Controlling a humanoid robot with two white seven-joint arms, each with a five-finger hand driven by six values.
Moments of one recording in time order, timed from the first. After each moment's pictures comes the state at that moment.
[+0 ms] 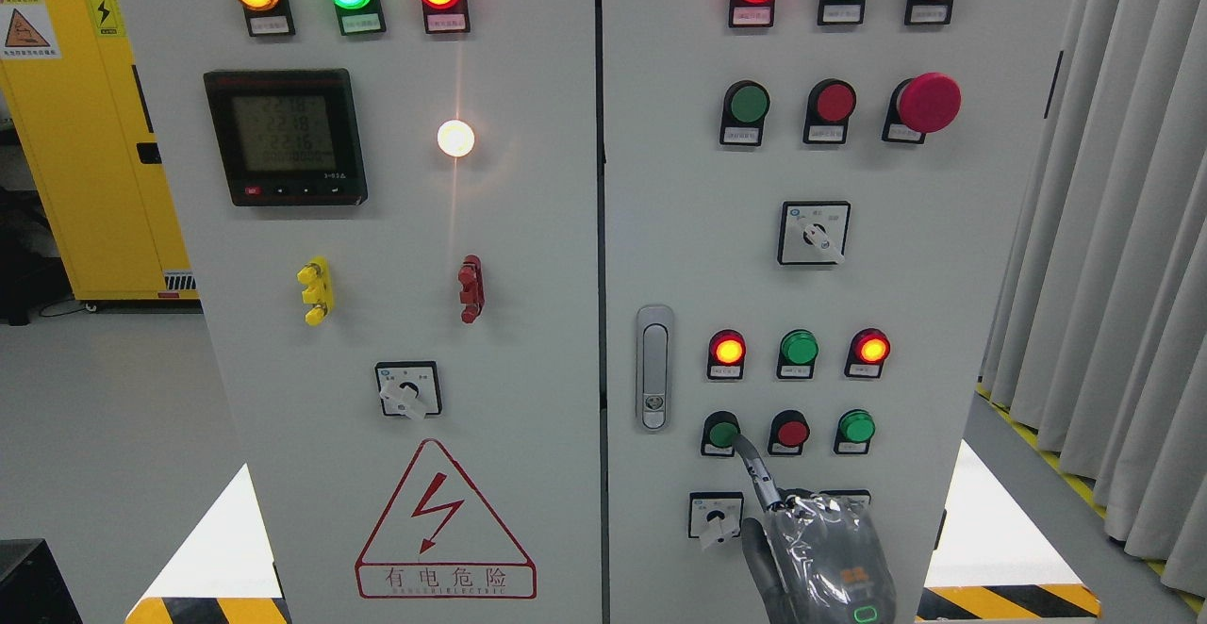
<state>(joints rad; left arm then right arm) 0.06 -0.10 -0.10 -0.13 0.08 -0.05 -0.07 -0.18 0.14 0.02 -1.75 1.43 -0.23 -0.15</state>
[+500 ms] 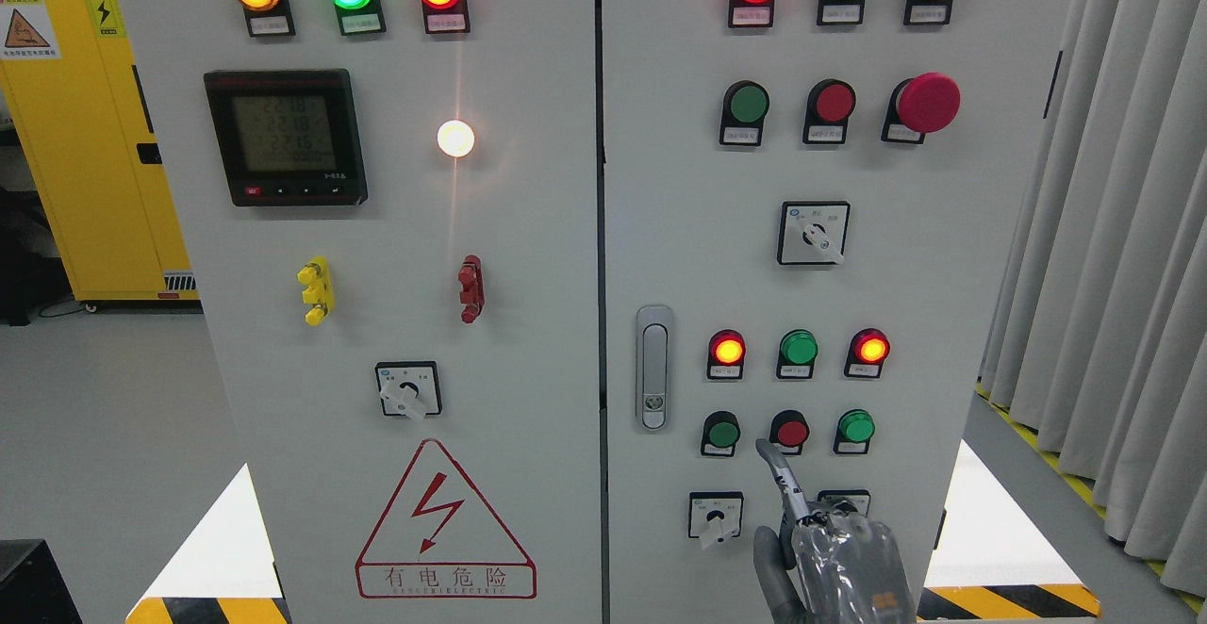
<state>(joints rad) 0.06 -0.10 -0.10 -0.13 0.08 -0.05 -0.06 -0.11 0.14 0.02 -1.80 1.10 -0.30 -0.16</state>
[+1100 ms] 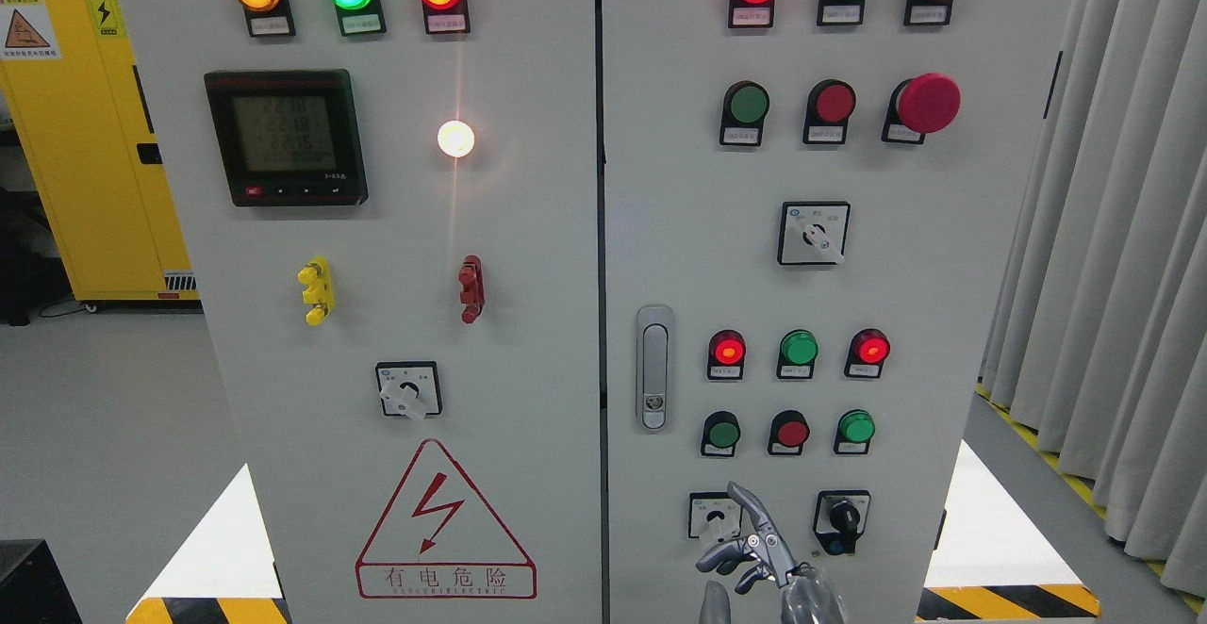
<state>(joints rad) 0.06 -0.10 -0.10 -0.13 0.08 -0.05 -0.06 -0.02 0.14 0.14 -1.84 0.51 -0.34 -0.03</state>
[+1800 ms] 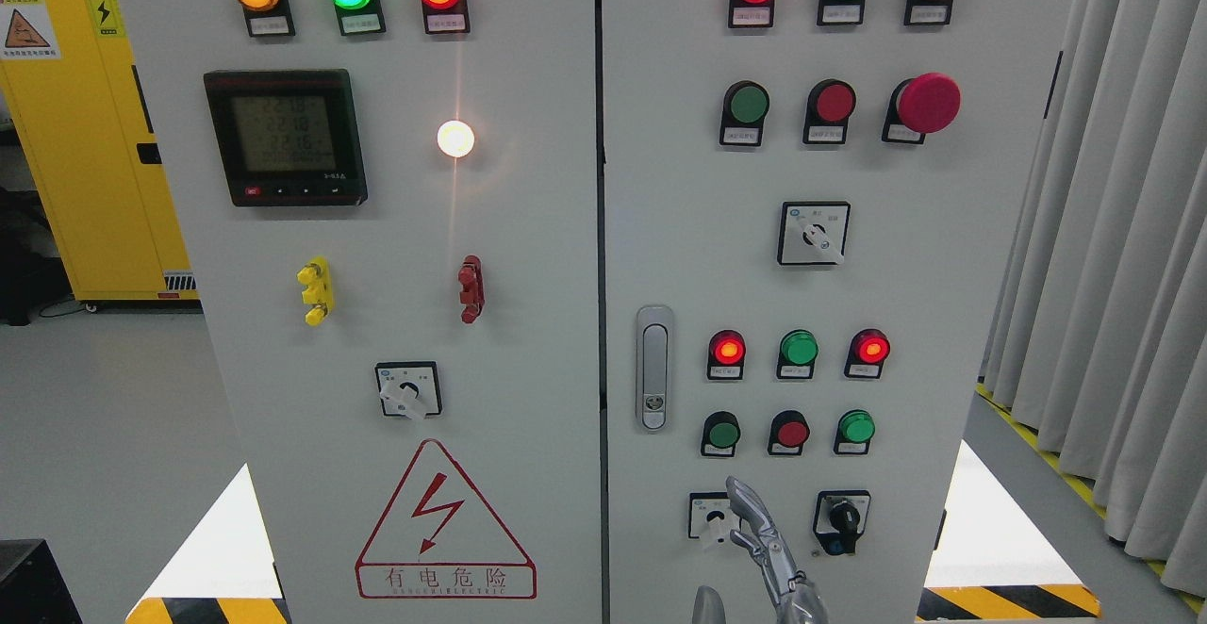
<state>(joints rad) 0.06 -0.10 -0.10 -0.13 0.08 -0.05 -0.06 0.00 0.14 0.20 -1.85 0.33 -0.33 -0.02</state>
